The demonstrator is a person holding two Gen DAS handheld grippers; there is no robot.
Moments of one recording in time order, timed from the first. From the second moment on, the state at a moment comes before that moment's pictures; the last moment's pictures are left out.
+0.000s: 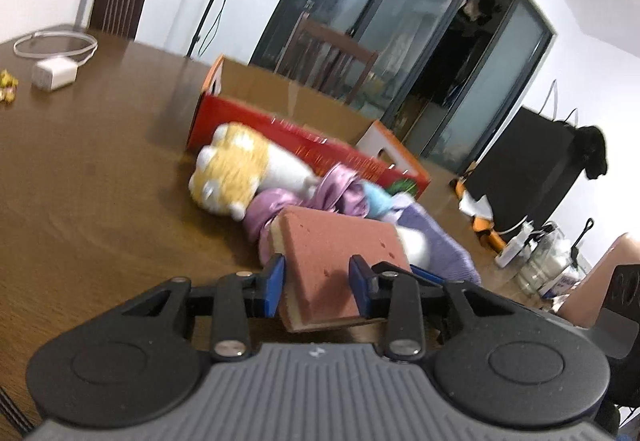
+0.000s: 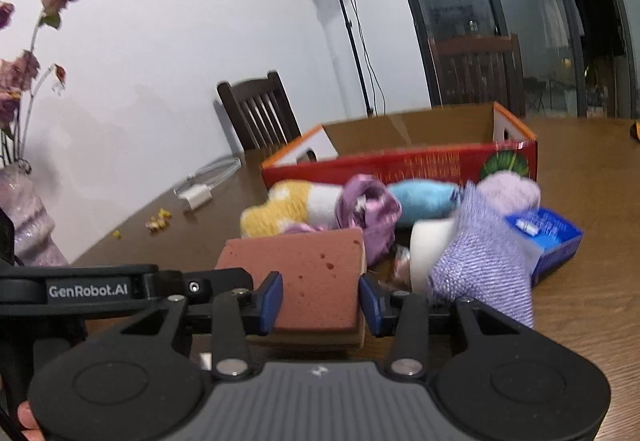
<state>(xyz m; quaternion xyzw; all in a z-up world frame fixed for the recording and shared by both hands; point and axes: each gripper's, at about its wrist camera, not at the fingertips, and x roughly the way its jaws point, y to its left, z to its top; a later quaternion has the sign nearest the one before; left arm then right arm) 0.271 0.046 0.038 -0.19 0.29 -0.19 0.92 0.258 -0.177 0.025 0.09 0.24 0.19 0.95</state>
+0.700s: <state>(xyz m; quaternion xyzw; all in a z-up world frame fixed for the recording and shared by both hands) 0.585 0.048 0.117 -0.17 0.31 -0.15 0.92 0.562 -0.171 0.122 0.14 0.29 0.18 0.93</state>
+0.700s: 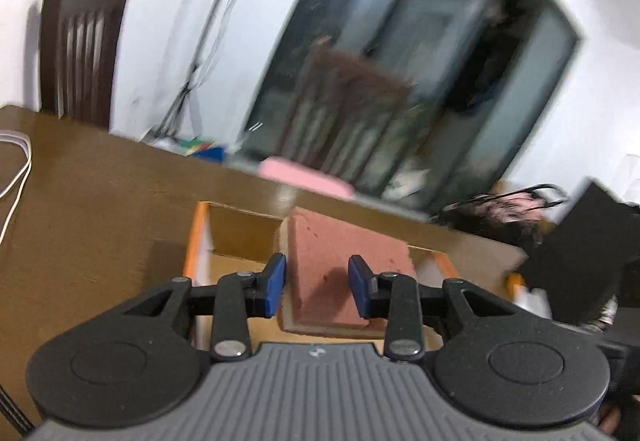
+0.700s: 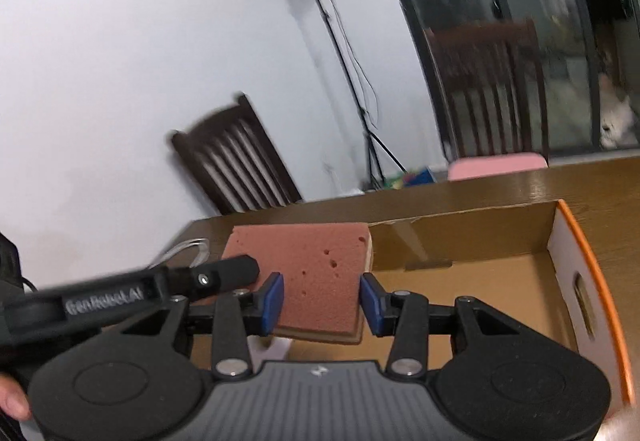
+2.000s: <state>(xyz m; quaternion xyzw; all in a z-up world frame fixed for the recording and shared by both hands) 0.442 0.064 0.216 -0.02 0.22 -0.05 0.97 0.463 -0.221 0.212 0.01 0.25 0.10 0.96</state>
